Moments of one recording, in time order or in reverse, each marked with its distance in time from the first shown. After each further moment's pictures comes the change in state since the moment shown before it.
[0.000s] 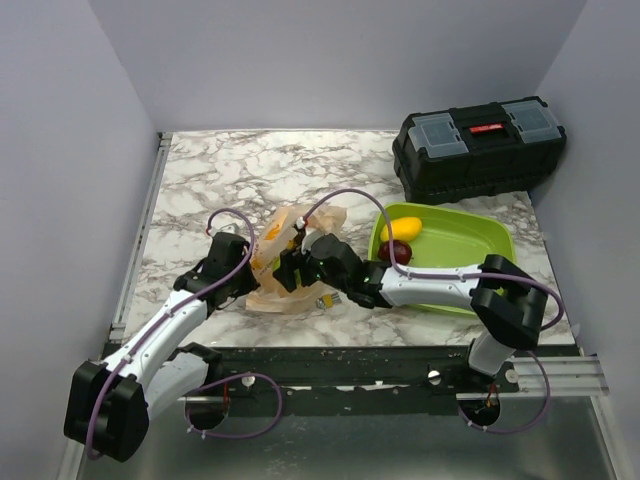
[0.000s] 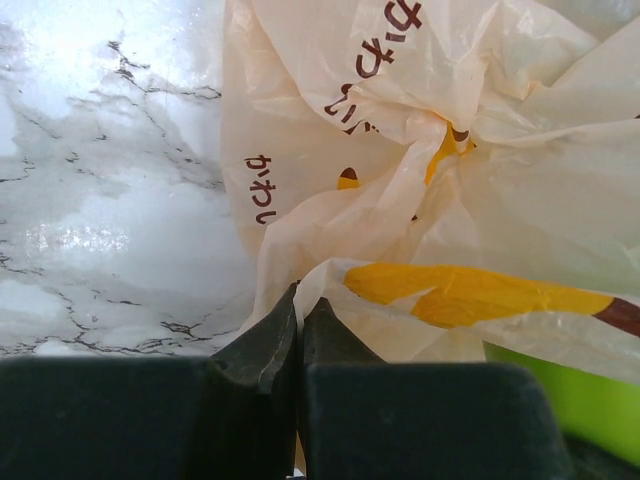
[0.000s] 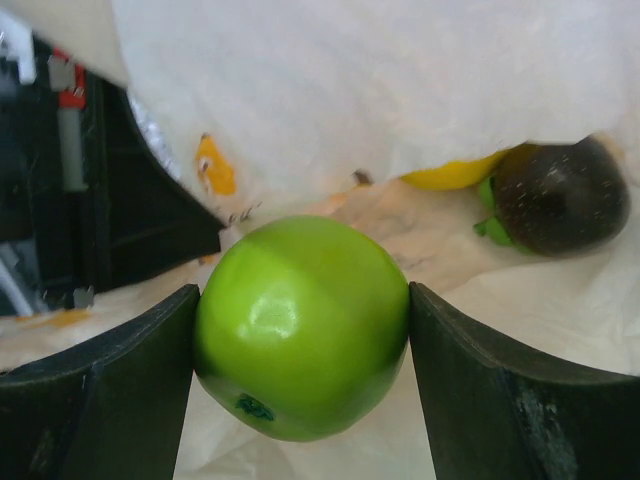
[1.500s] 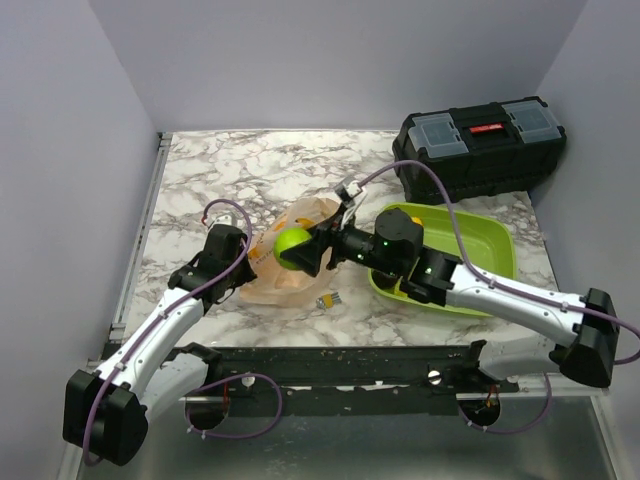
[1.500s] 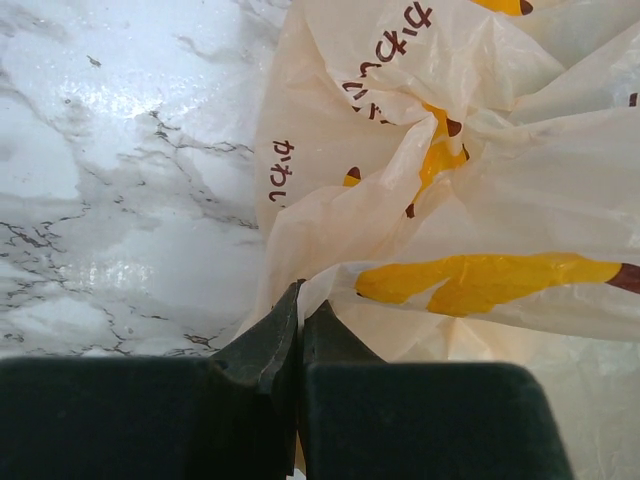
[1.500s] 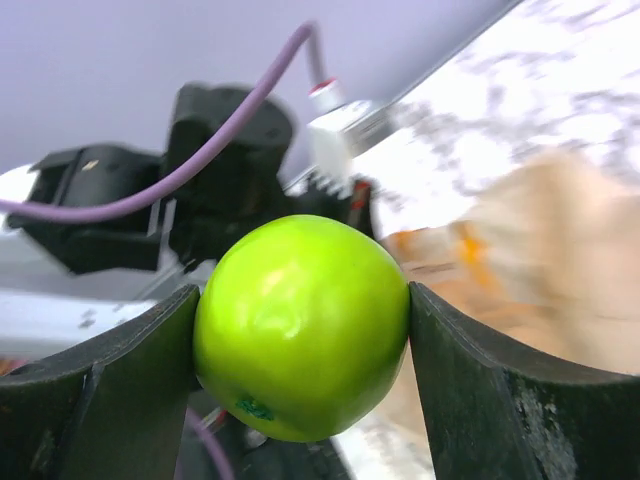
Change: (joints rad) left arm 0.000 -0.024 0.091 -0.053 -0.057 0.047; right arm -0.045 -0.384 0.038 -0.083 -0.365 0.114
